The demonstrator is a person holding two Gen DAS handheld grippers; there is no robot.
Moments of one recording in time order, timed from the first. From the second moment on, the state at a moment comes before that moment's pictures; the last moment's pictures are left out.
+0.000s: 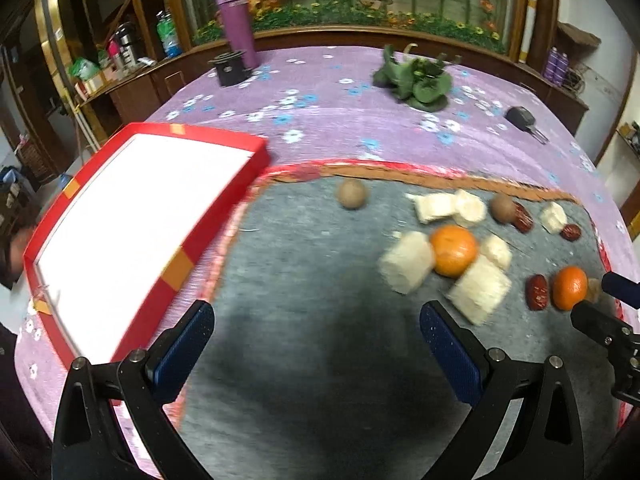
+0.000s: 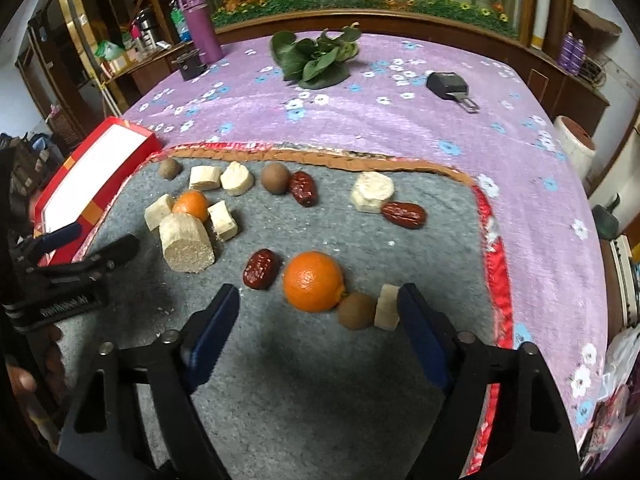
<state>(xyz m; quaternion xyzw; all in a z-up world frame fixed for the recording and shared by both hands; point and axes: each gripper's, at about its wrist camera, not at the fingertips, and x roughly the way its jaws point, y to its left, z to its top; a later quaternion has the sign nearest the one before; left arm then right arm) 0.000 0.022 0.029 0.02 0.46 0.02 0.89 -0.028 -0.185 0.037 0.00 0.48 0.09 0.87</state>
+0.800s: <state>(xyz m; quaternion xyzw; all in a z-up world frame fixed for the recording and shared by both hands) 0.011 -0.035 0.022 -0.04 0.48 -0.16 0.86 -0.022 -0.189 0.038 -0.04 0.49 0.14 0.86</state>
